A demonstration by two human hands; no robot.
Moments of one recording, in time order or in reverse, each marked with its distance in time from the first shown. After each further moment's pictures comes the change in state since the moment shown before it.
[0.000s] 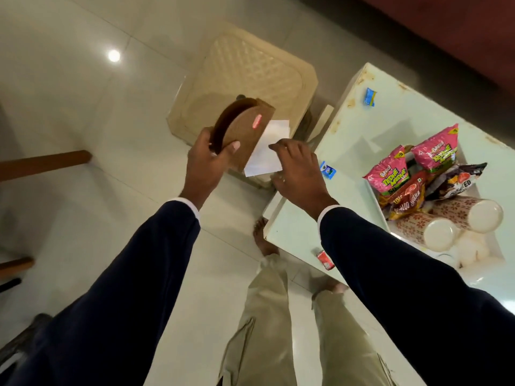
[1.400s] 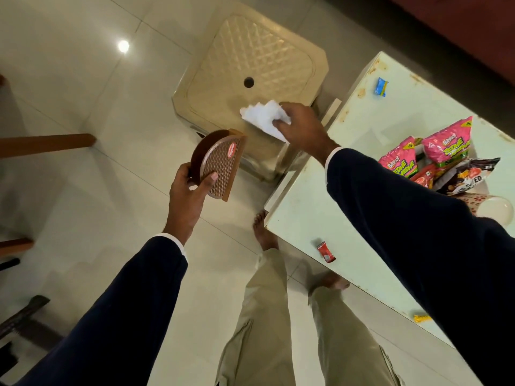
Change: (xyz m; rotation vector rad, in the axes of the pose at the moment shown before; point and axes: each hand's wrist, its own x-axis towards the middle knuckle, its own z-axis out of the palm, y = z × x) left_hand -0.092 -0.060 -0.022 -0.254 0.087 -0.237; right_hand 0.069 0.013 -0.015 0.481 -0.124 0.122
